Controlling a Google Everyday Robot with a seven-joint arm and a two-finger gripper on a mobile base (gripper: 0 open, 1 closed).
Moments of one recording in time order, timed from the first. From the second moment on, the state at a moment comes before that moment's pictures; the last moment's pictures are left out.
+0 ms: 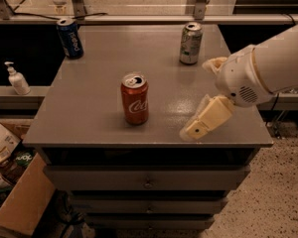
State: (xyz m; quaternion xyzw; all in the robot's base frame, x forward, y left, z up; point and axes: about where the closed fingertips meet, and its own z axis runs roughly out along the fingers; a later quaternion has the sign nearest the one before) arm 0.465 -0.100 0.916 -0.54 0.76 0.15 0.34
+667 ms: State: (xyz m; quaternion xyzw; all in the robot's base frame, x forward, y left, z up) arm 0.502 -0.050 0.888 -0.50 0.75 0.20 0.37
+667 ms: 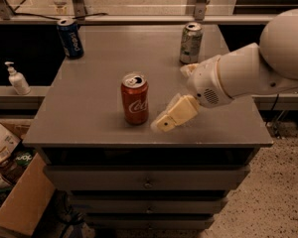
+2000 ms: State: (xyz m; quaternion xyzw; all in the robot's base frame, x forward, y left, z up) arm 0.514 -0.011 0.881 -0.46 0.75 0.24 0.42
